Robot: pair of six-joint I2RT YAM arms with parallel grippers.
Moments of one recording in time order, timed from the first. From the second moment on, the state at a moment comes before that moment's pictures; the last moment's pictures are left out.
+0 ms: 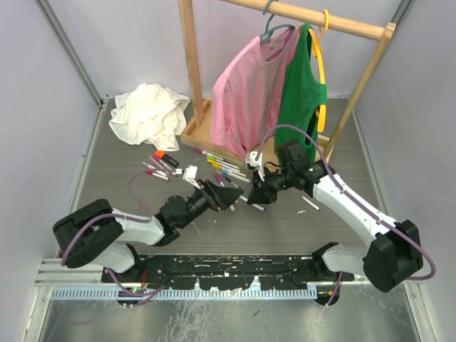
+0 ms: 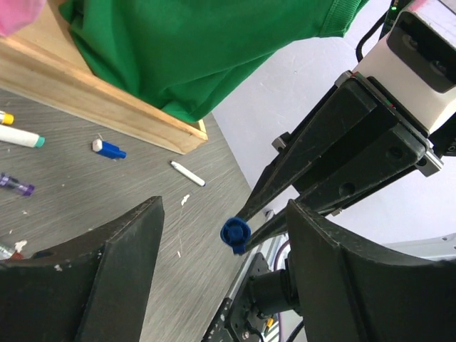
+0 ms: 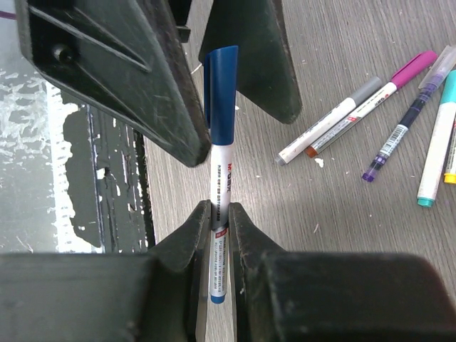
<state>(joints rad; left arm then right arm) -0.97 1.42 0.30 1.23 -0.11 -0.96 0.49 1.22 0.92 -0.62 -0.83 -0.48</state>
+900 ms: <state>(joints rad) -0.97 1.58 0.38 1.31 -0.05 -1.01 0.49 1.26 0.92 -0.60 -0.84 -0.46</state>
